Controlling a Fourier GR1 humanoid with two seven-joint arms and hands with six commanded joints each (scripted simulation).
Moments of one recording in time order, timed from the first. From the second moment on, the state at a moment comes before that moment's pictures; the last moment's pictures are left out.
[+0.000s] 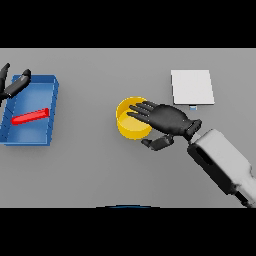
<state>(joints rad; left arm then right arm) -0.58 0.84 -0.55 -1.09 0.37 0.25 0.37 -0.51 -0.42 0.57 -1.42 0.82 0.35 -0.20</state>
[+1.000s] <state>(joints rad) -0.56 0.86 -0.53 -1.11 0.40 0.24 0.34 -0.72 -0.31 0.72 -1.11 0.91 0.51 -0.18</state>
